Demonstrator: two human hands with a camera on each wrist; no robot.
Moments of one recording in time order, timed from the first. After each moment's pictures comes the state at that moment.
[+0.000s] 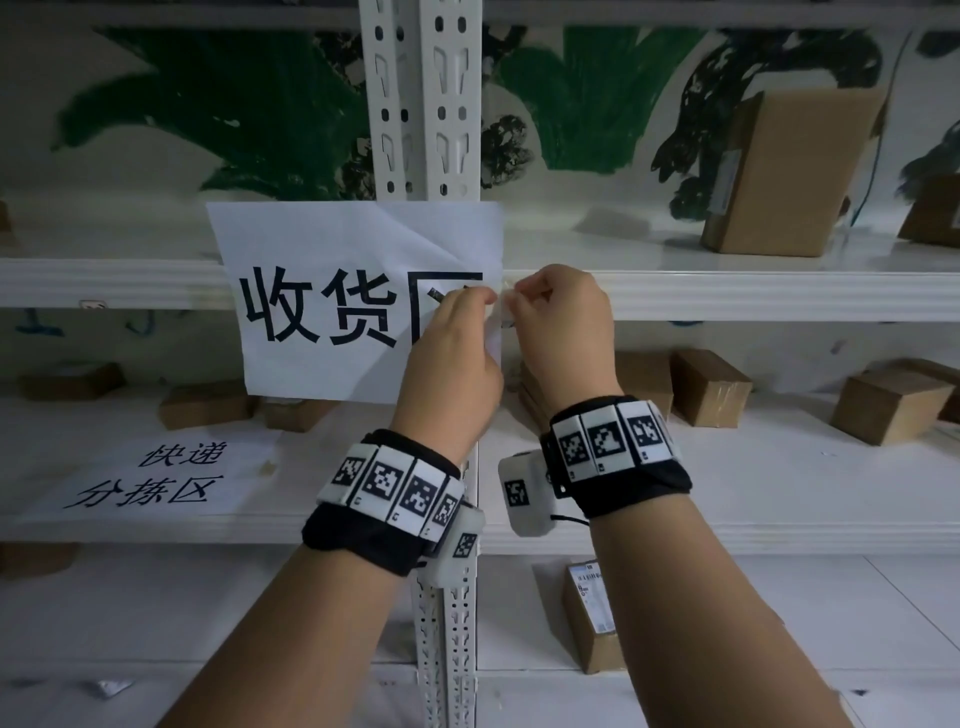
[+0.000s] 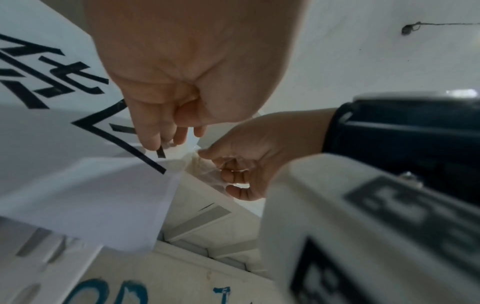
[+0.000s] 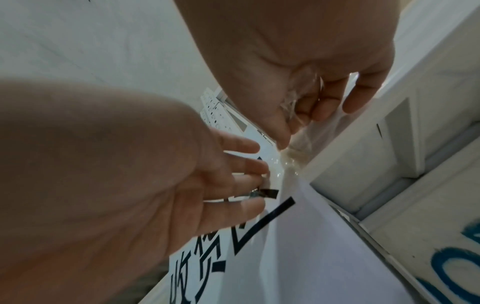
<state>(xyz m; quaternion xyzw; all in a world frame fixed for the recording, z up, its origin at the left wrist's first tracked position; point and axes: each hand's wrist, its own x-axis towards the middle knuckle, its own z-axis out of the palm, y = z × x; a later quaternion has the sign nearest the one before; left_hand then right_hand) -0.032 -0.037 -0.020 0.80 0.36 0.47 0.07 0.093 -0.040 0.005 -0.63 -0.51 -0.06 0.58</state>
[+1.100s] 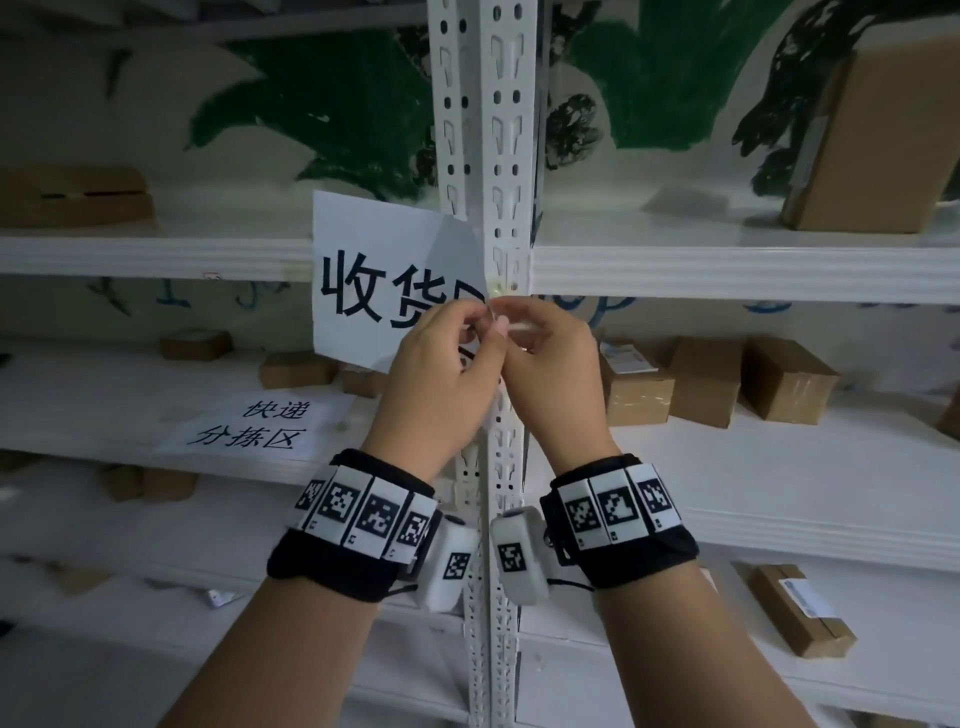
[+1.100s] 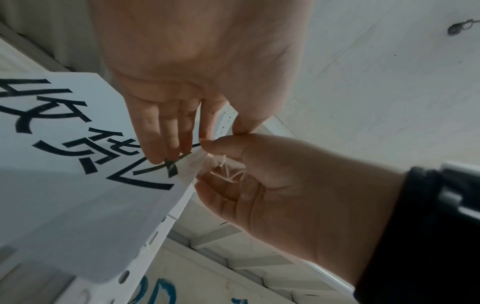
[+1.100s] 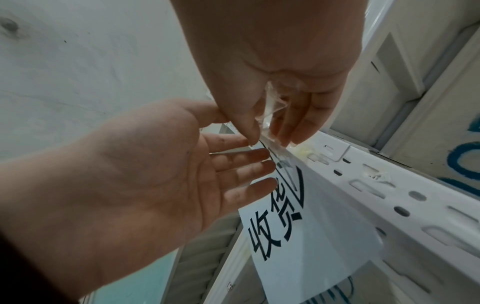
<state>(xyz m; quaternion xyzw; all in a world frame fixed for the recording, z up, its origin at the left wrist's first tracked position) -0.085 -0.081 -0.038 0.75 0.39 0.52 0.12 0.041 -0.088 -0.043 -0.48 -0.58 0.12 0.64</state>
